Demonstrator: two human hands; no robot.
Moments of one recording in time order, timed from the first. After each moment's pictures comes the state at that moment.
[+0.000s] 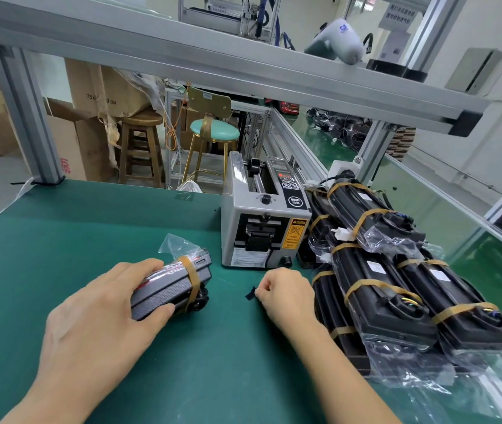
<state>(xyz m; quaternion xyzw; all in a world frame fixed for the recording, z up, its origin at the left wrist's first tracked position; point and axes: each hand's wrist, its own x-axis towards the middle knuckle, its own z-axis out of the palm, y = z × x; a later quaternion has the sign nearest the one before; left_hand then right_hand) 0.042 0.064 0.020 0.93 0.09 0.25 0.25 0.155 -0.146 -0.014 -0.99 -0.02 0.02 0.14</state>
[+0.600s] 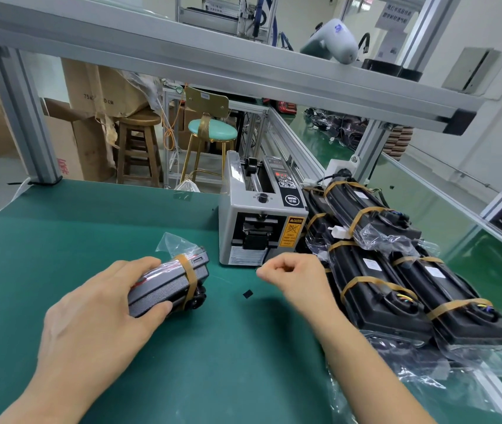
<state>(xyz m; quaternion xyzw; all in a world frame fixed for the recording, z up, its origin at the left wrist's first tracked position) 0.041 0.059 0.025 0.93 0.09 0.25 0.26 0.143 -0.164 0.011 -0.89 -0.02 -0.05 0.46</state>
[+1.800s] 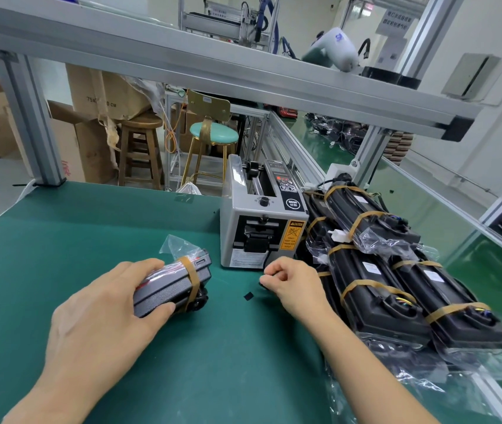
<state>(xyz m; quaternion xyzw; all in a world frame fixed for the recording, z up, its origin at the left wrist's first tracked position) 0.040 0.060 0.024 0.93 0.11 0.22 0.26 0.160 -0.167 -0.008 -0.95 -0.02 -0.02 0.32</state>
